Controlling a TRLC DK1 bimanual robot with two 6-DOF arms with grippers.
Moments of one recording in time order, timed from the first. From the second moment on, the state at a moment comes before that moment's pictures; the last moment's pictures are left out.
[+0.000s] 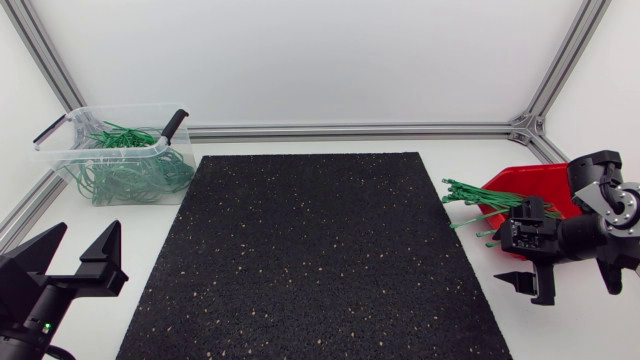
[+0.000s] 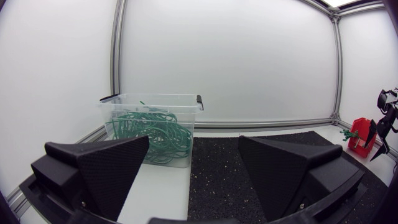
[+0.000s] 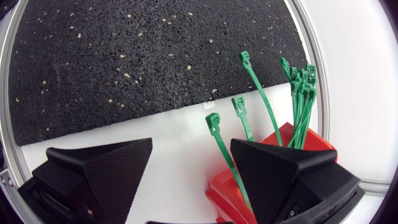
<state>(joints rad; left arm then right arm) 0.01 0.05 0.02 -0.01 -0.02 -0.03 -0.28 1.41 0.64 -0.45 -0.20 -1.60</state>
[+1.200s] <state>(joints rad) 0.01 0.05 0.02 -0.01 -0.02 -0.03 -0.30 1.21 0.36 0.03 -0.14 -1.66</state>
